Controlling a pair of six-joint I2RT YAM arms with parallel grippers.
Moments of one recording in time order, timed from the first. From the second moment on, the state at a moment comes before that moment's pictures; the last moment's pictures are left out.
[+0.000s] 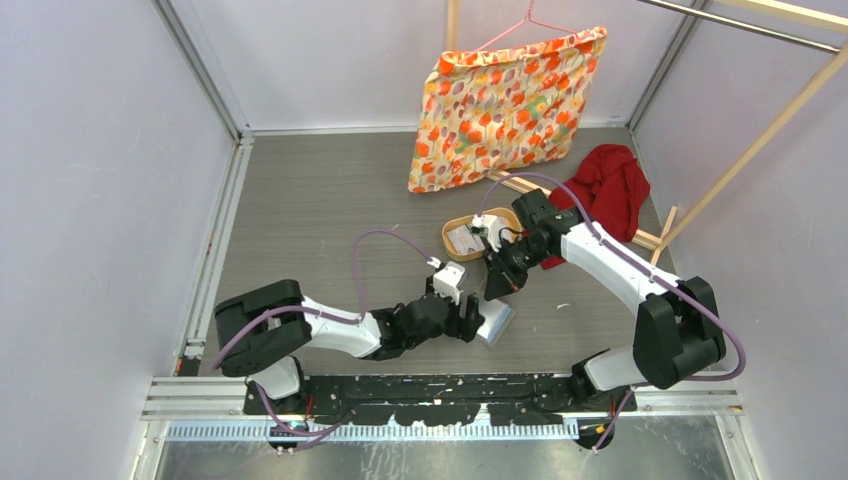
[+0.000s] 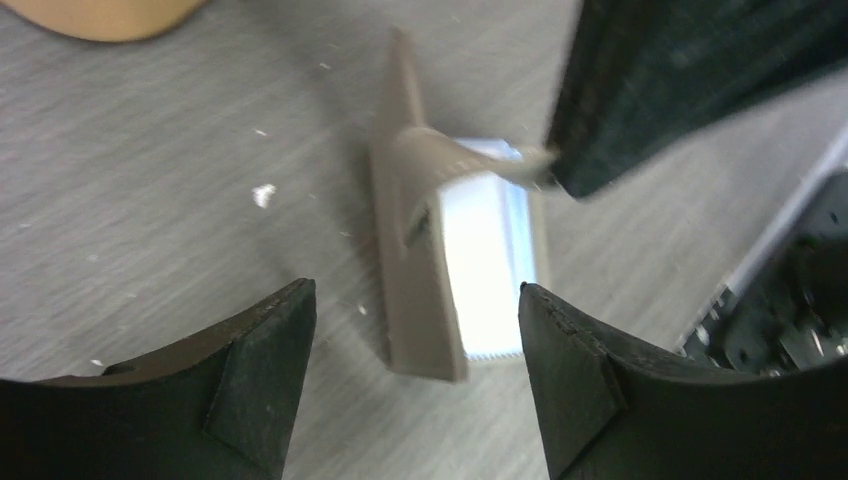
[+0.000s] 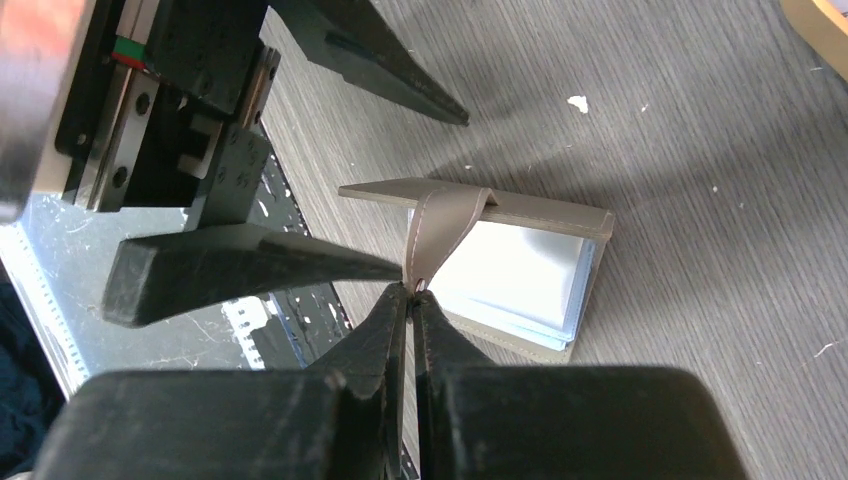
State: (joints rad) left arm -1.23 1.60 0.58 0.60 -0.29 -0.53; right arm 0.41 1.41 0.99 -0.86 -0.73 -0.43
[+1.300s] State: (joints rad) left arm -1.35 1.50 0.69 0.04 -0.77 -1.15; right arm 0.42 1.35 0.99 -0.88 -0.85 -0.43
